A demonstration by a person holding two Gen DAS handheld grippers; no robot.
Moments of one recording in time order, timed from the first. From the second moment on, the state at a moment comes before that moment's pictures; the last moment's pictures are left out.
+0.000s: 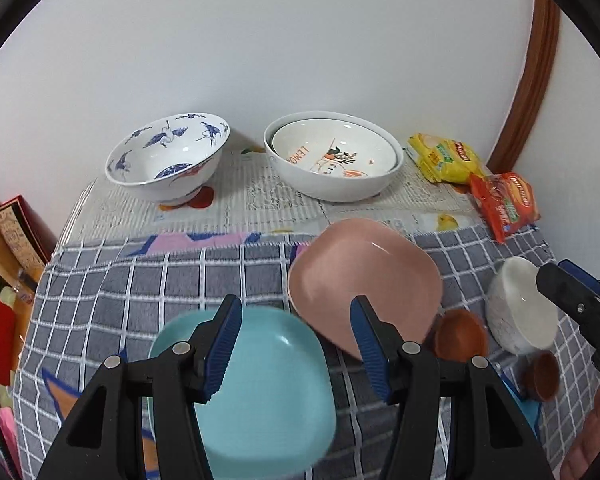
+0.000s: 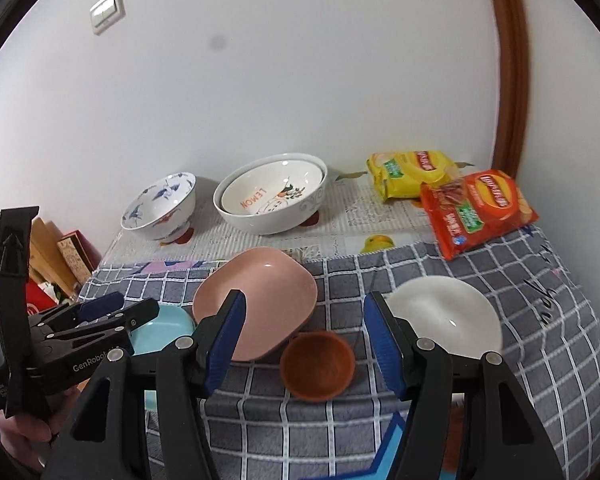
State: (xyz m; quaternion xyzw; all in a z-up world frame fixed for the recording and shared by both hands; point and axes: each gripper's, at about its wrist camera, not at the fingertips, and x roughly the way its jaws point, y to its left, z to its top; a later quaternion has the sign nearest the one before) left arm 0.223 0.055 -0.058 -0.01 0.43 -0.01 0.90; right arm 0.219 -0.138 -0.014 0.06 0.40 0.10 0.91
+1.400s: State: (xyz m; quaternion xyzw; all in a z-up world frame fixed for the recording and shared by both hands) left arm 0.315 0.055 -0.138 0.00 0.50 -0.02 0.87; right arm 0.315 -0.097 -0.119 -0.02 0.47 0.09 0.87
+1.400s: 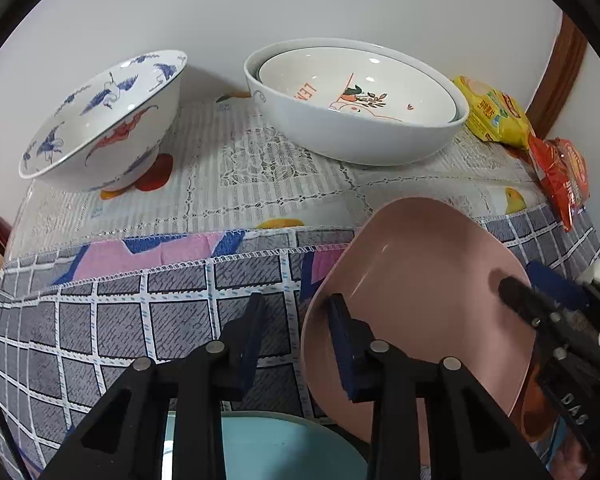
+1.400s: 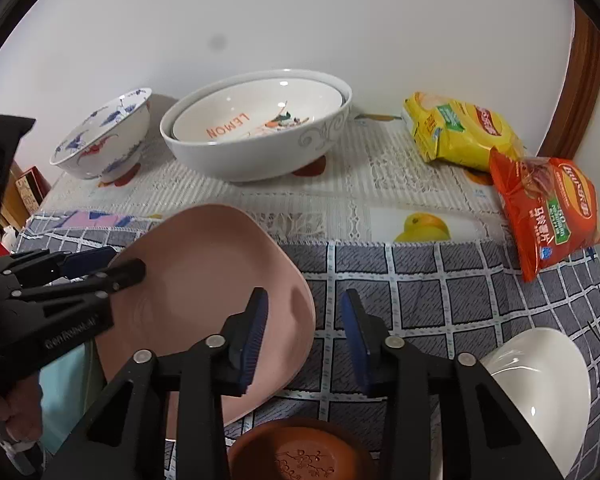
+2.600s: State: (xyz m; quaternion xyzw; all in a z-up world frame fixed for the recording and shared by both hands) left arm 0.314 0.054 -0.143 -0.02 0.49 -0.05 0.87; right arm 0.312 -0.092 -0.135 -0.03 0.46 0.07 0.88
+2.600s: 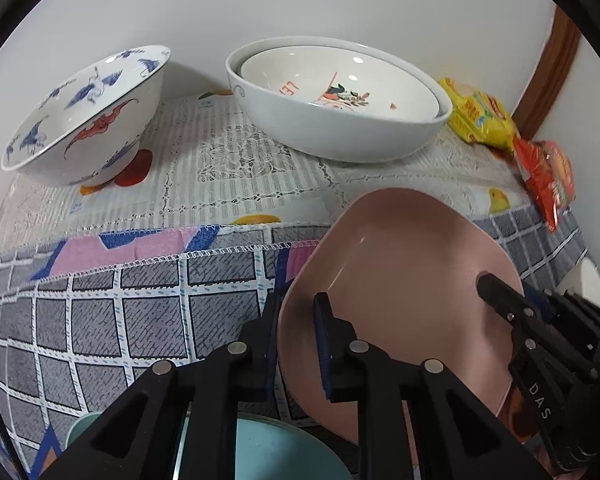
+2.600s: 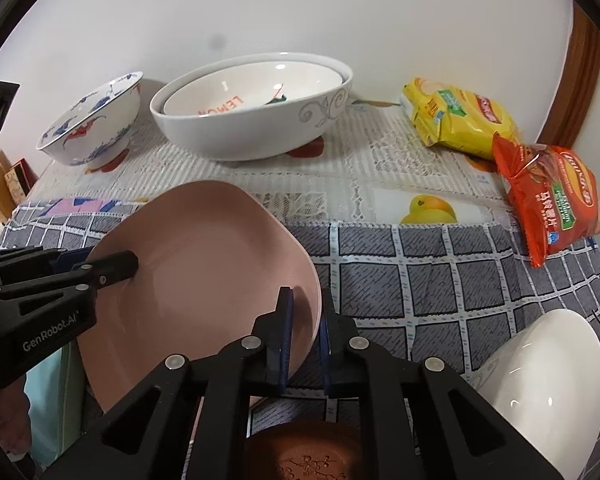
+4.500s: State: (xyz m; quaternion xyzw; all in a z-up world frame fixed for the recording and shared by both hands) left arm 0.129 0.081 -0.008 -0.04 0.40 -0.01 0.91; right arm 0.156 -0.087 0.012 0.06 0.36 0.11 0.92
